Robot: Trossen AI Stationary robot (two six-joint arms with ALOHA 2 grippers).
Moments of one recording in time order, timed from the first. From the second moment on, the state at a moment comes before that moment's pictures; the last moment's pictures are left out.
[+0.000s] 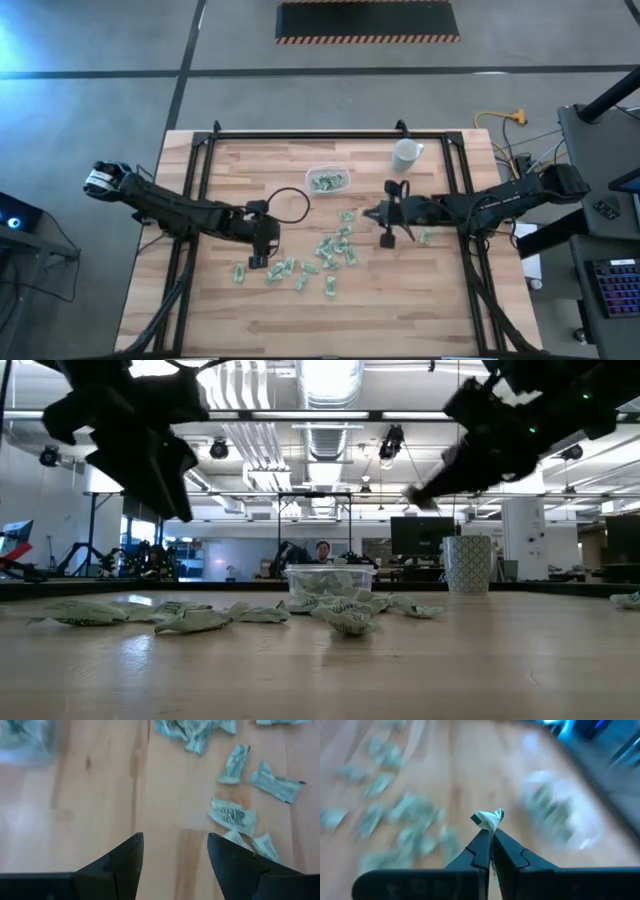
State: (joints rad) left arm -0.27 1.26 0.79 -0.56 -0.24 -0.26; right arm 0.09 1.20 0.47 0.24 0.28 -0.06
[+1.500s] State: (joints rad) left arm -0.48 1.49 0.71 -0.35 -0.23 -0.49; right arm -0.30 1.63 1.01 -0.15 0.04 -0.19
